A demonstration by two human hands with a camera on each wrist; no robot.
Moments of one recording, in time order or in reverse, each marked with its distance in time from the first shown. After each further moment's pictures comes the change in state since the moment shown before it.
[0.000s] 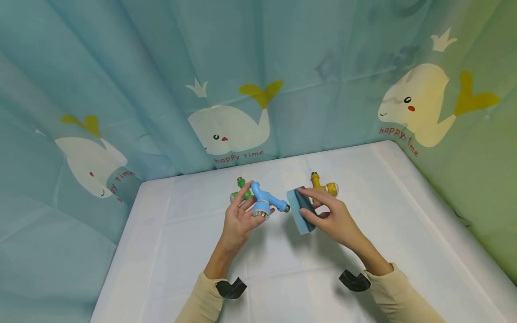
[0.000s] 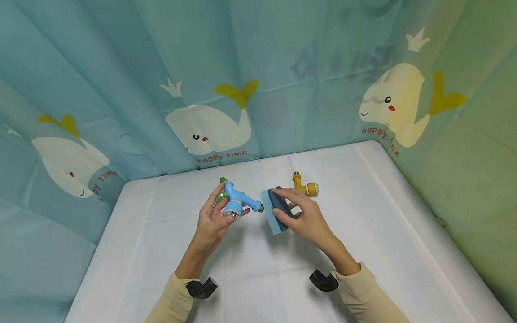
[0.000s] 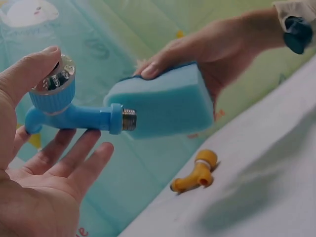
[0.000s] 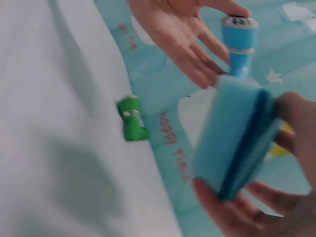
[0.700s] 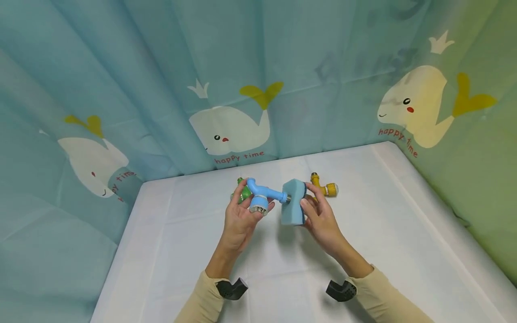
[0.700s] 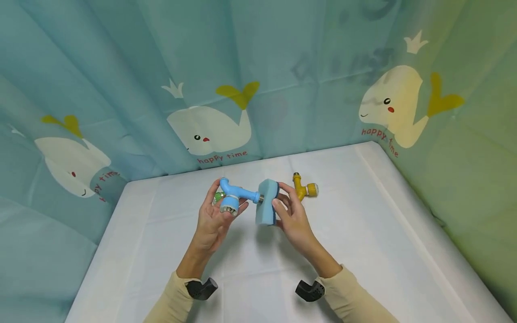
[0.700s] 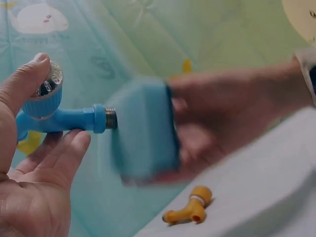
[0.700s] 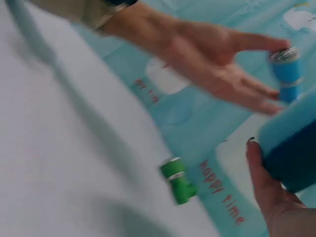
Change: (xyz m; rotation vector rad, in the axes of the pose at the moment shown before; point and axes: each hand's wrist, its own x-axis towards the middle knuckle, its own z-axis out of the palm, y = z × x) left_hand 0.001 0.003 0.011 -0.137 0.017 0.071; right_hand -0.003 -0.015 0.034 0.704 0.022 0.349
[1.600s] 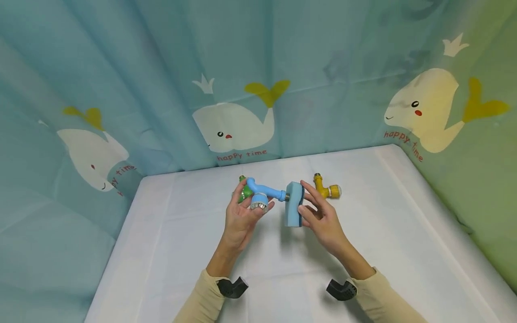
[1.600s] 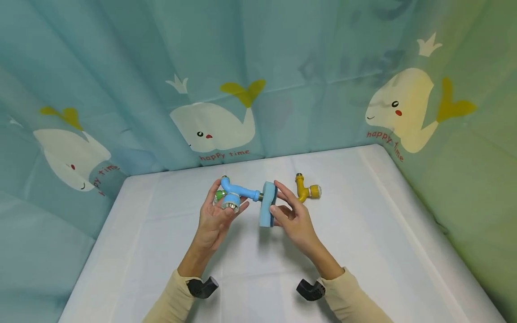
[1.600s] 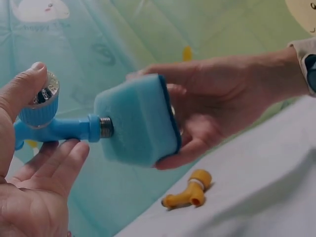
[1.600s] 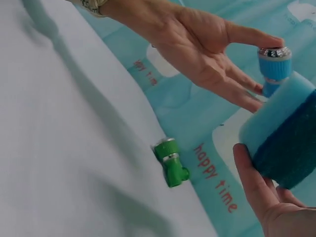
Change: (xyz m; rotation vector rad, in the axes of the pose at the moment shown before) left_hand 0.003 -0.004 -0.011 0.019 0.099 -0.016; right_hand 0.010 0.010 -0.004 -0.225 -0.005 -0.136
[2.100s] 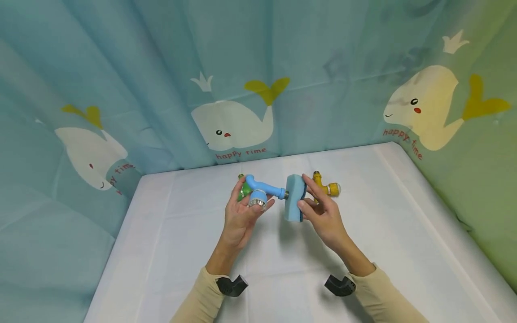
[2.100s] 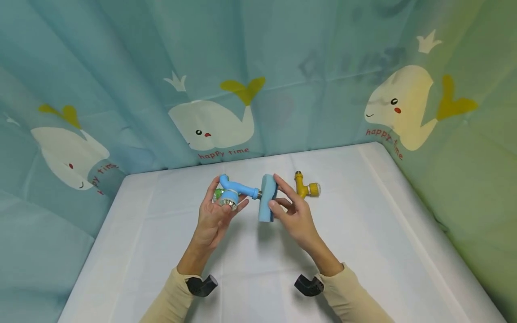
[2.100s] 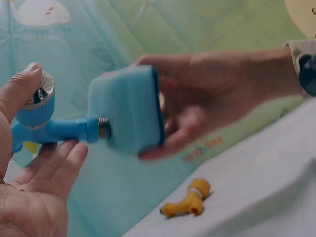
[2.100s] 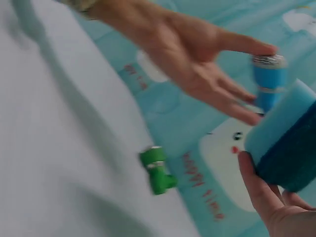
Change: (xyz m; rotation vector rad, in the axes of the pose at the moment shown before) left_hand 0.001 0.001 0.005 -0.045 0.007 -0.010; right_hand -0.001 -0.007 -0.003 -0.068 0.035 -0.052
